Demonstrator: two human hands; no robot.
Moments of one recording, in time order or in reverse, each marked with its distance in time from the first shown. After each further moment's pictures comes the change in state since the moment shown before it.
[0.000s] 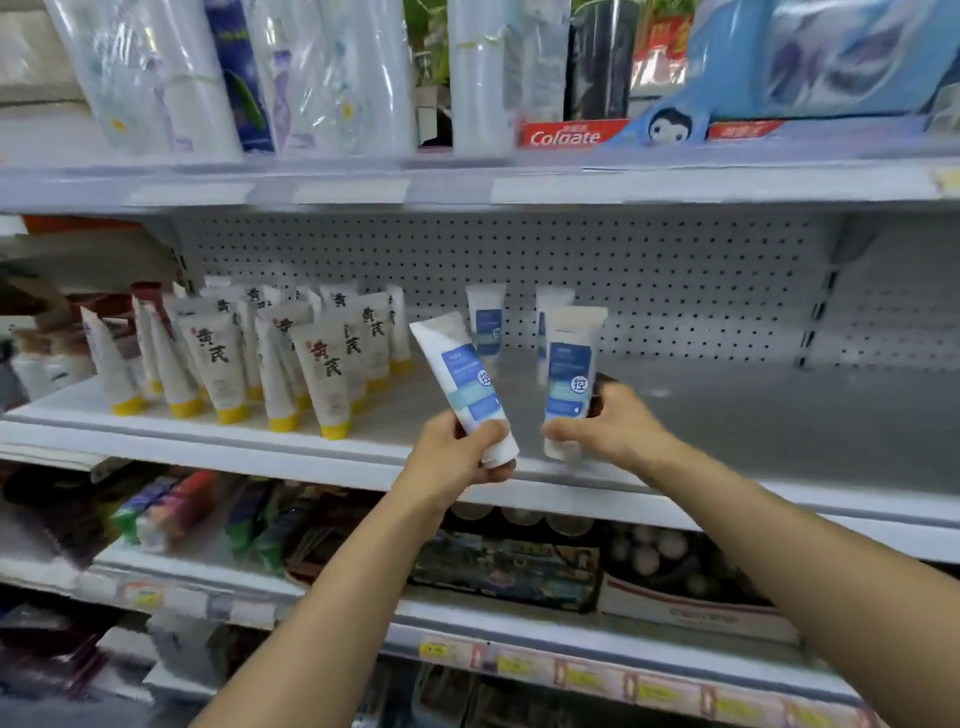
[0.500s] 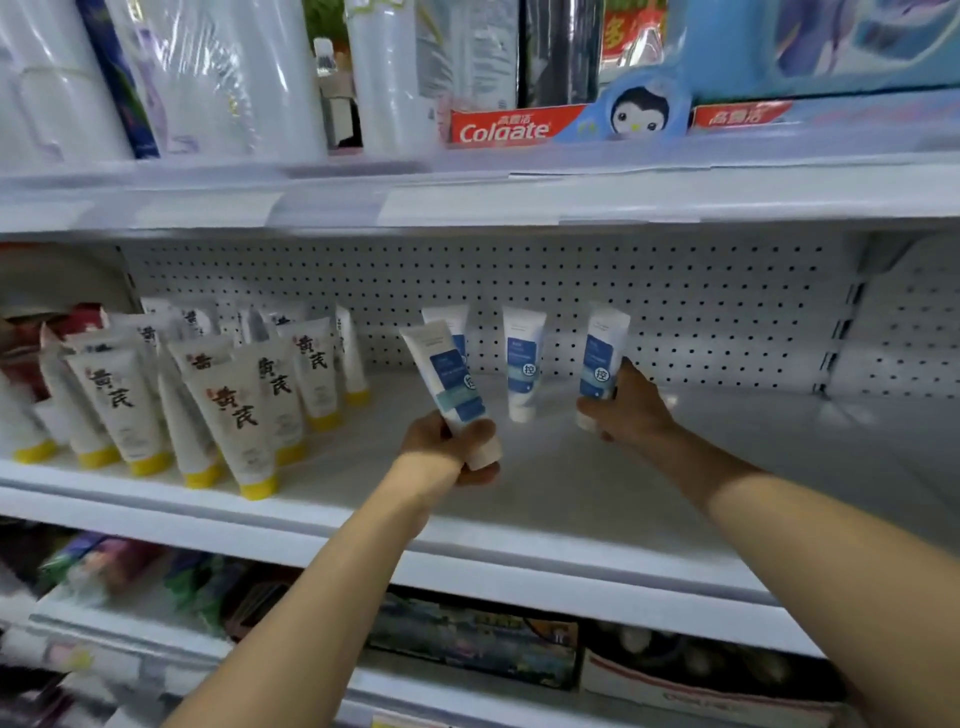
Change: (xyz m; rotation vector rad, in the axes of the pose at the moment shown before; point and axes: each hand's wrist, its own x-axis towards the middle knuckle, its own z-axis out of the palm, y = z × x) left_hand 0.104 -0.004 0.049 0.015 0.091 -0.040; right_hand 0.149 0.073 -0.067 -0.163 0.196 0.010
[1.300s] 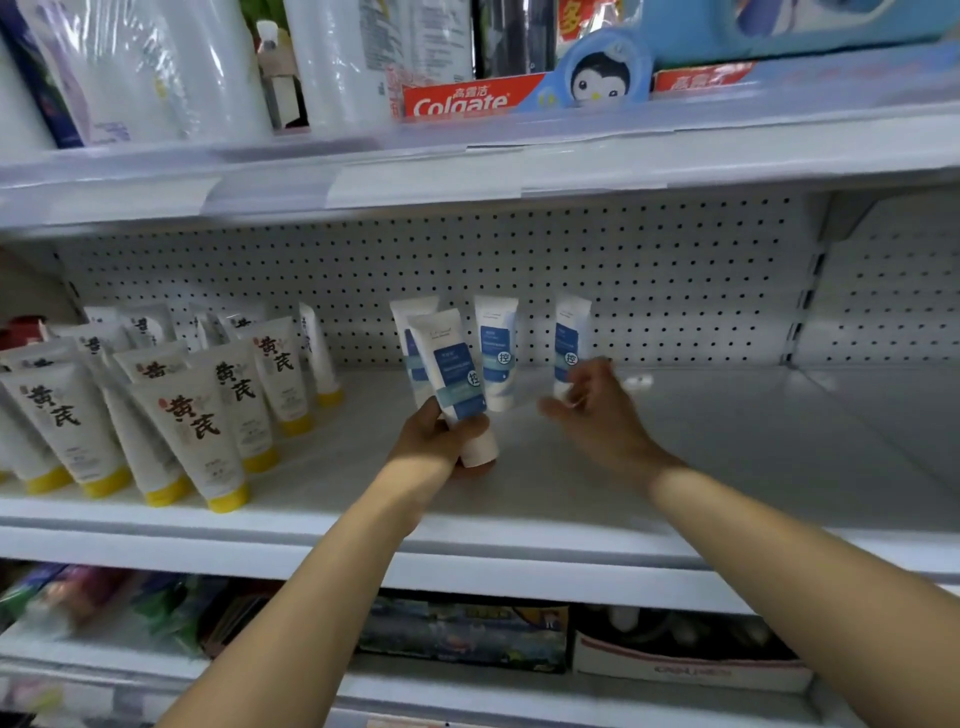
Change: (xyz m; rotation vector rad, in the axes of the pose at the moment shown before) left_hand 0.016 -0.013 0.006 -0.003 -0.115 0.058; right_hand -0.041 -0.005 0.011 0.073 0.014 -0.122
